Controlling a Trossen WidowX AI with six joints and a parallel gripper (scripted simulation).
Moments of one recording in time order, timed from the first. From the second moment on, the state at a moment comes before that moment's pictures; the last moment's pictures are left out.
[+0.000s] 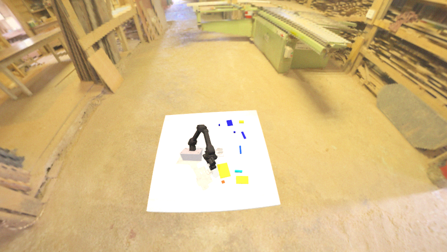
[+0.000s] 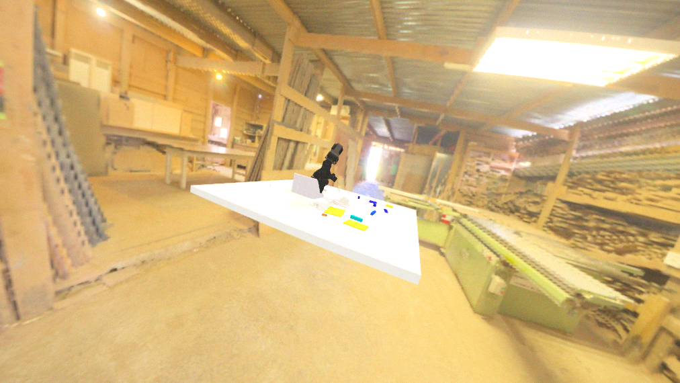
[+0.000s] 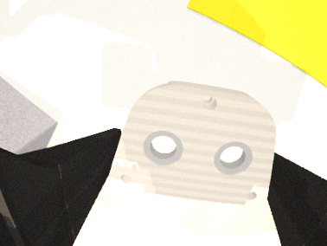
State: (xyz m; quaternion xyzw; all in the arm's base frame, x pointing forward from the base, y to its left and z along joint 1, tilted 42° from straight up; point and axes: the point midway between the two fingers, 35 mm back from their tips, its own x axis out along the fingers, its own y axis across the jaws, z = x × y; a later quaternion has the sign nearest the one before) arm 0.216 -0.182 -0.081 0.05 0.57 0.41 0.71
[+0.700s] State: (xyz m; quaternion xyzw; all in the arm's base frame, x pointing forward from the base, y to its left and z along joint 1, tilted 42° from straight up) arm 0.238 -0.135 -0.033 0.09 0.60 0.37 0.70
